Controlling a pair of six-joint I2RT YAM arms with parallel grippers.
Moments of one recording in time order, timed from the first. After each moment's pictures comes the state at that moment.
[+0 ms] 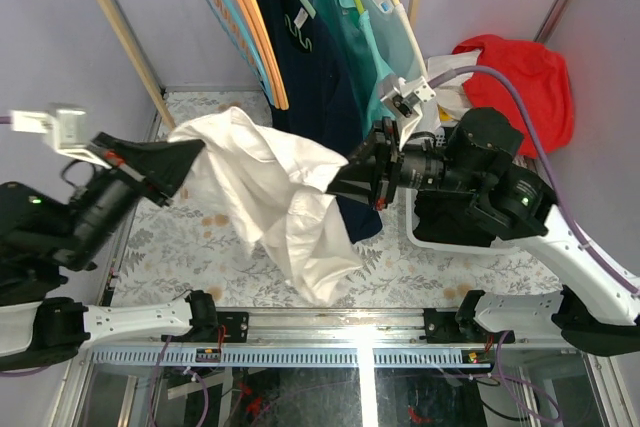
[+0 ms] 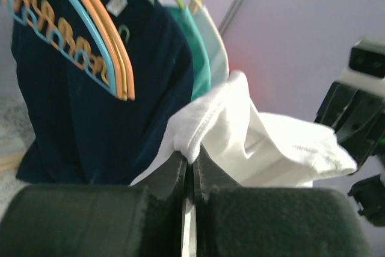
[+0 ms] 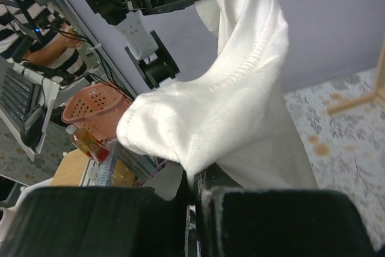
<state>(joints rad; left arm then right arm) -1.19 0.79 1.68 -0.75 -0.60 -0.37 0.98 1.14 1.62 -0.42 -0.51 0.39</state>
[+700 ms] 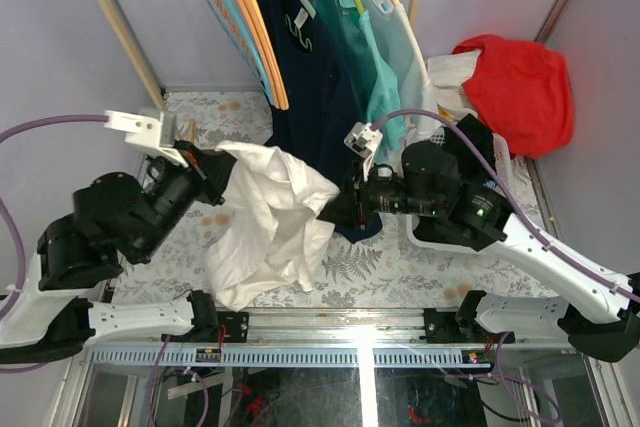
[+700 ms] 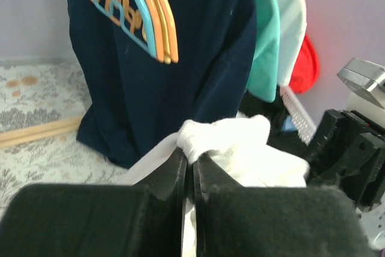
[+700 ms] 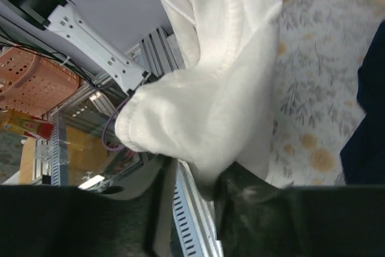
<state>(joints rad) -1.19 0.86 1.60 -0.78 -0.76 -0.34 0.99 1.11 1.31 -0.42 -0.36 0.37</state>
